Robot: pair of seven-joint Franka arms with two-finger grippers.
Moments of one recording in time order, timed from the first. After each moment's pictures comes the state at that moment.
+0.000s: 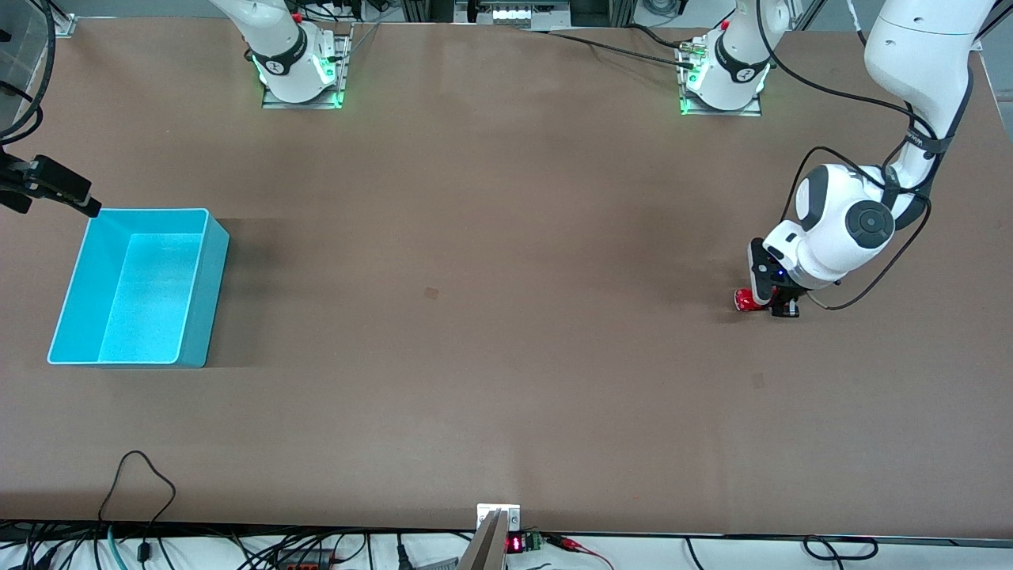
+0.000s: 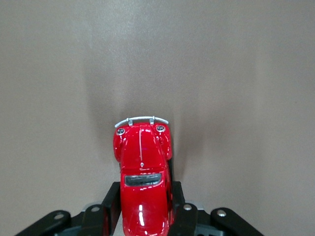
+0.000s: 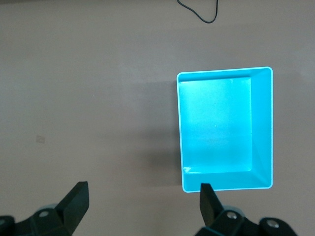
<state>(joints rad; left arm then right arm) 0.16 0.42 -0.11 -2.22 0.15 2.65 1.48 -0.02 0.06 -0.04 -1.51 0.02 1.61 0.00</state>
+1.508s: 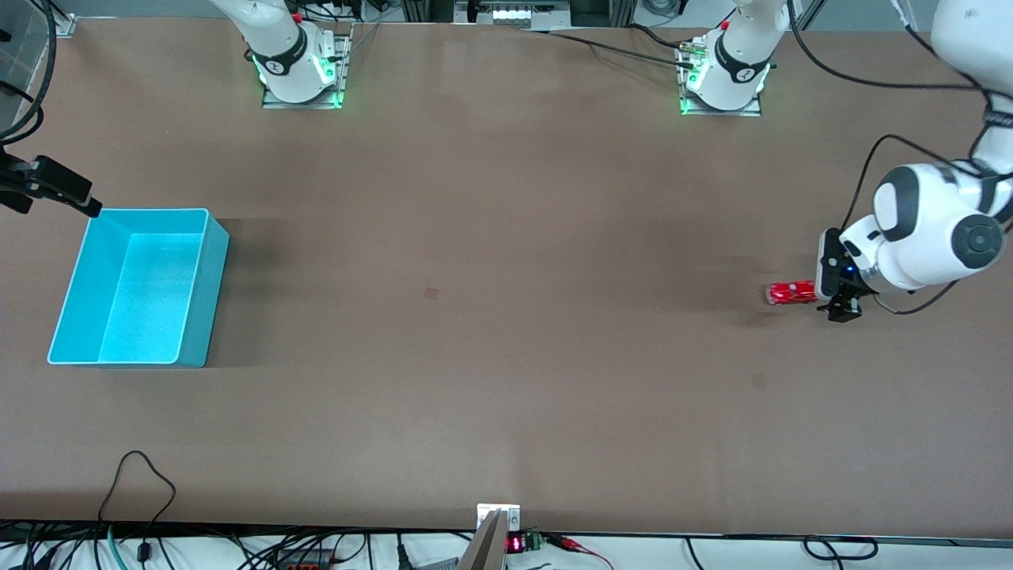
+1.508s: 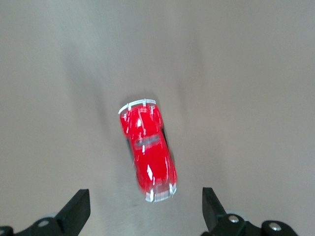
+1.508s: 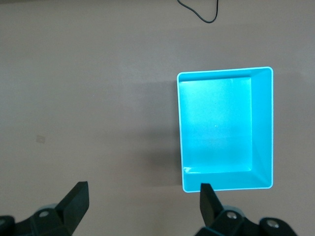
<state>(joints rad) 0.41 0.34 -0.28 -1.99 0.15 2.16 1.80 -0.02 0.06 -0.04 -1.51 0.02 1.61 0.00</state>
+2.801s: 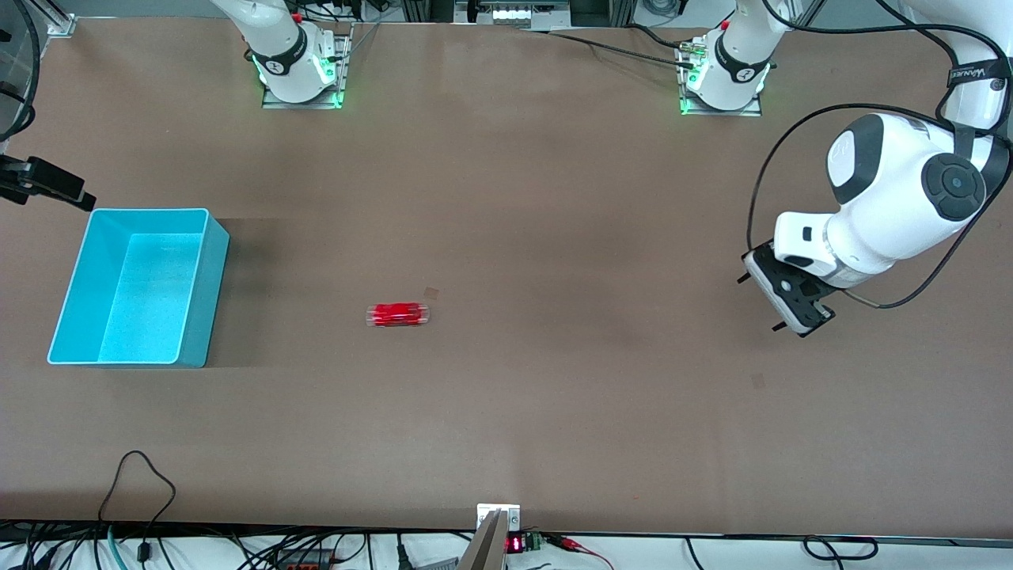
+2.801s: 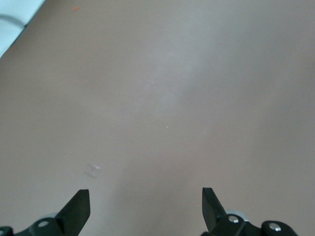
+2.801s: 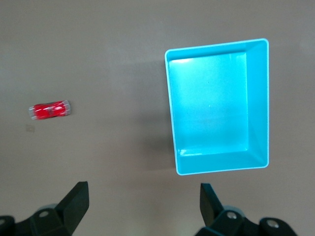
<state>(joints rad) 0.20 0.24 -0.35 -1.84 -0.05 2.18 0.77 -0.06 0.08 -0.05 -1.52 0.02 1.54 0.00</state>
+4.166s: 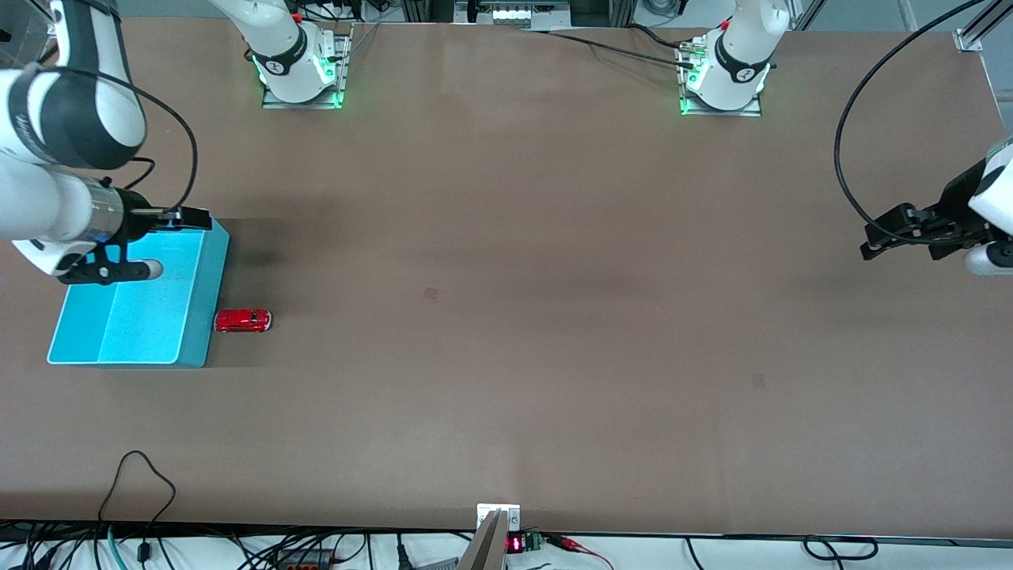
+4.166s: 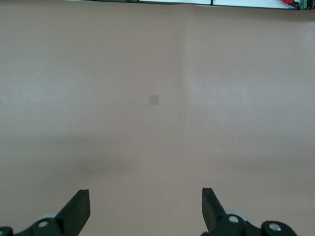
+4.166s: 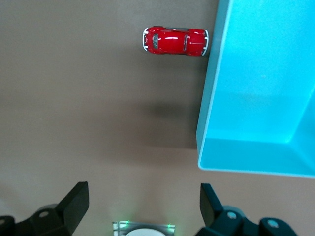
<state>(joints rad) -0.01 0.11 0.03 -1.53 -0.05 1.72 -0.02 0.03 0.19 -0.04 -1.77 0.00 1.65 -0.11</state>
